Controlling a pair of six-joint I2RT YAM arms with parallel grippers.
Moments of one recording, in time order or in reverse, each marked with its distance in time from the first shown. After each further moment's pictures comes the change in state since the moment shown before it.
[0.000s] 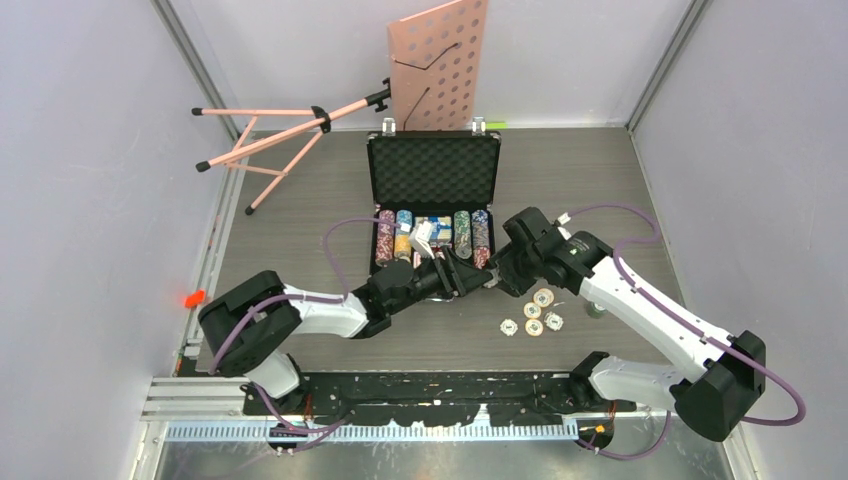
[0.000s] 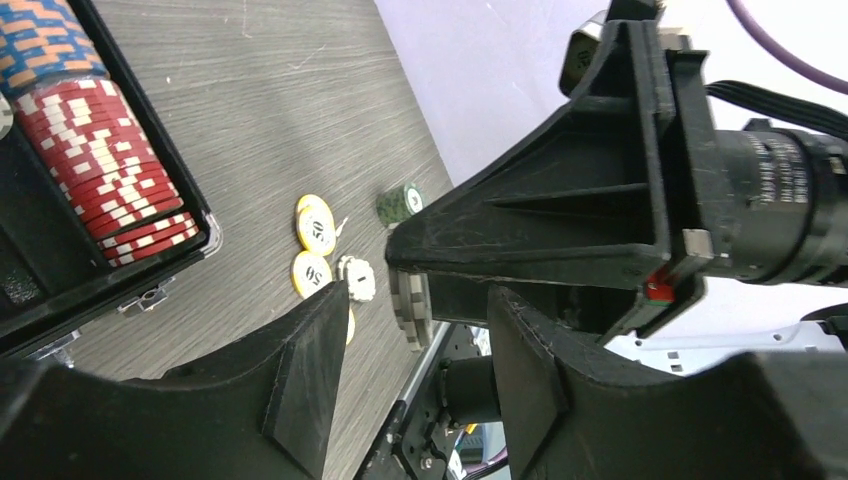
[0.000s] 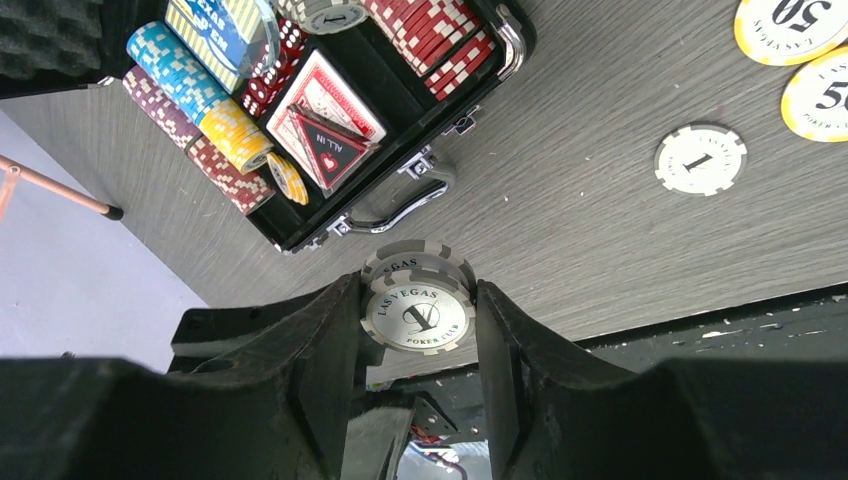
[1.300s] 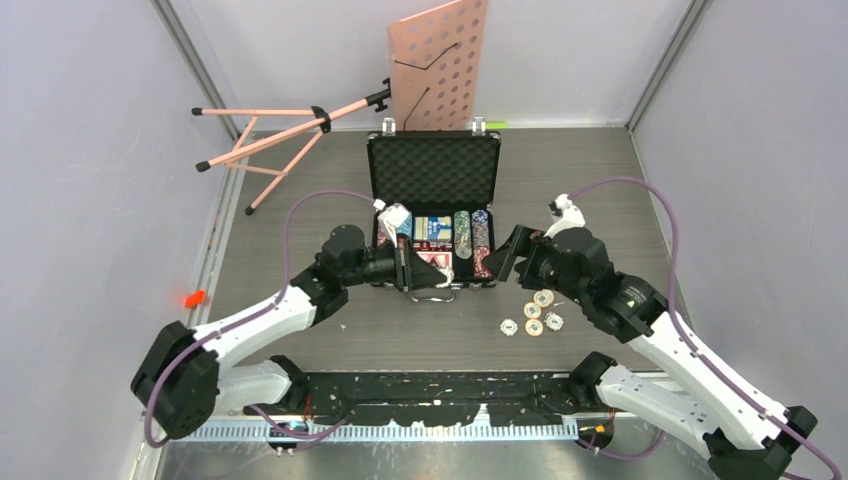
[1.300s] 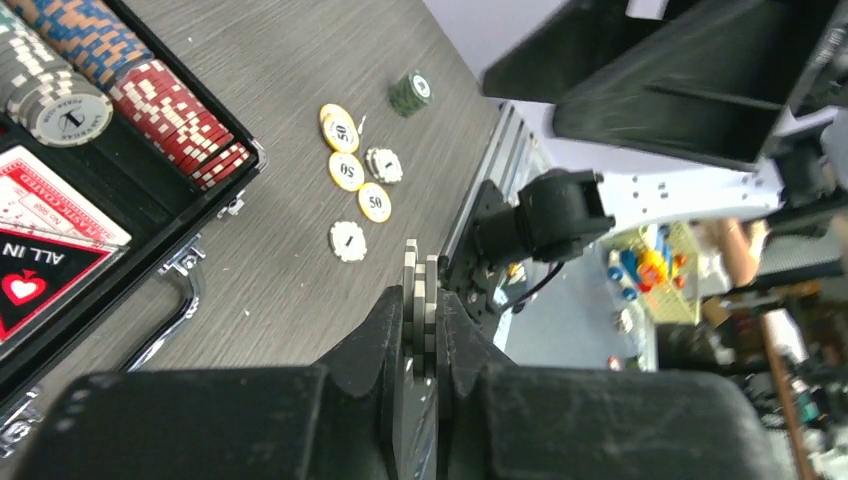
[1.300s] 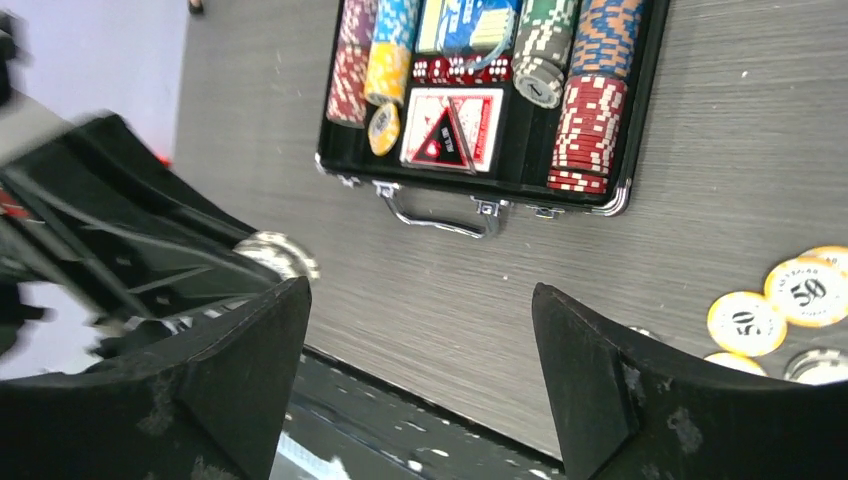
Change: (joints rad) left arm 0.298 -0.377 0.006 -0.532 0.540 0.270; right arm 0.033 -0.381 -0.118 0.268 0.001 -0.711
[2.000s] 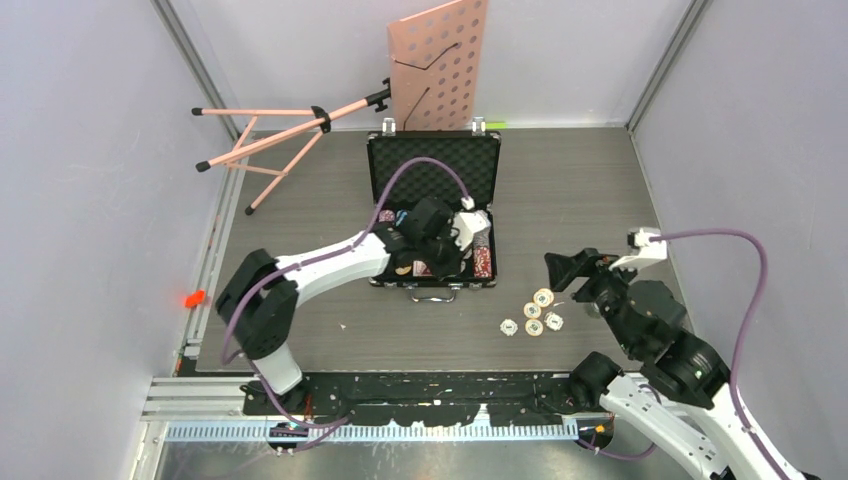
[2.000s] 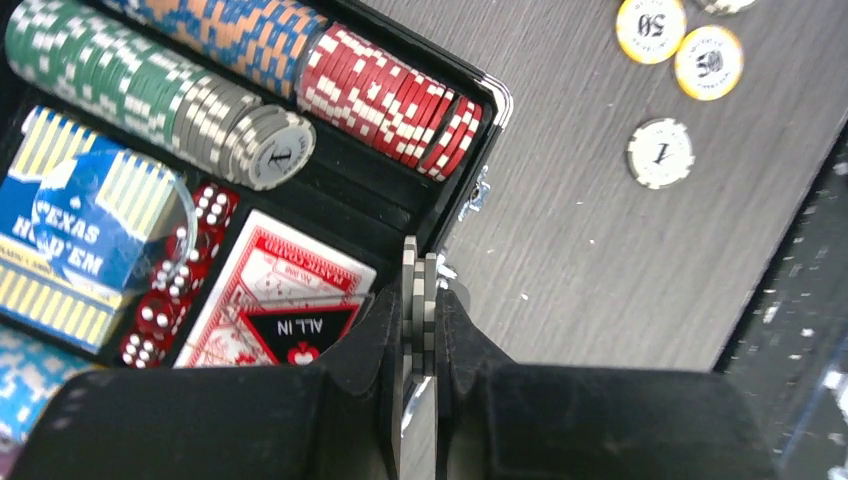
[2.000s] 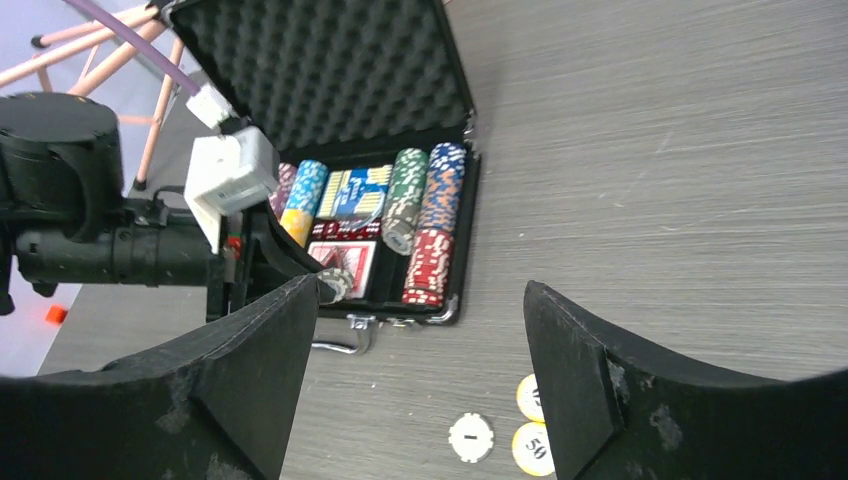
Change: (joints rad) left arm -0.135 0.460 0.577 -0.703 -0.304 0.829; right arm 0.000 -0.388 -0.100 0.000 0.303 -0.306
